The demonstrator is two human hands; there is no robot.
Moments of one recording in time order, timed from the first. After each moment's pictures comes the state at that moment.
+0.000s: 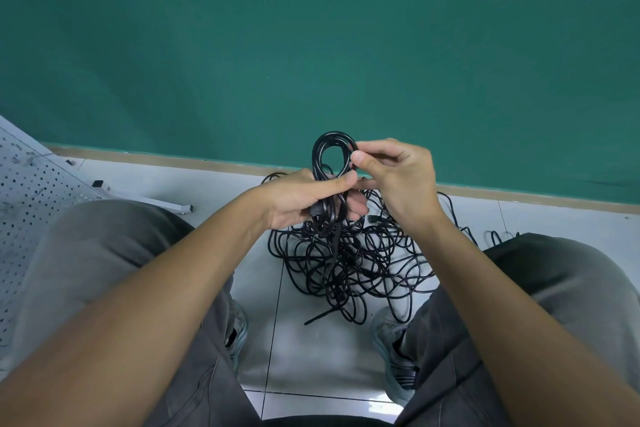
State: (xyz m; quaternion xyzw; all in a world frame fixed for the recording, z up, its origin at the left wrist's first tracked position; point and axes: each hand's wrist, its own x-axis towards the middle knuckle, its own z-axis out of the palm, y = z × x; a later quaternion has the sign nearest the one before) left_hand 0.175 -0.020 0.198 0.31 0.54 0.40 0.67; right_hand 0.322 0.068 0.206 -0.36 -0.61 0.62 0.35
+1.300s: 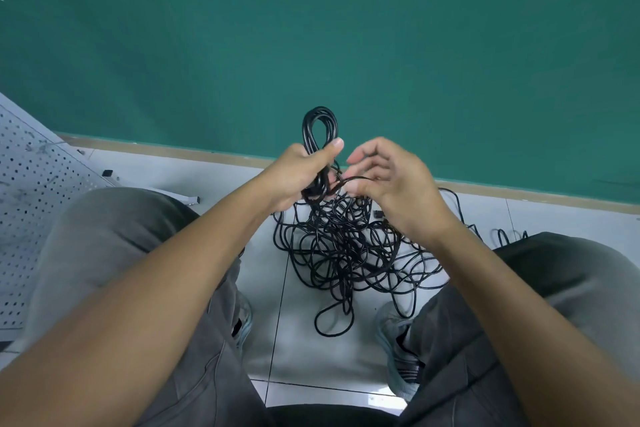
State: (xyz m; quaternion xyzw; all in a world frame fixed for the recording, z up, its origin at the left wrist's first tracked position) left_hand 0.161 -0.011 0.182 0.26 0.64 0.49 0.53; right_hand 0.333 0.052 0.215 -0.30 -0.76 0.54 0.19
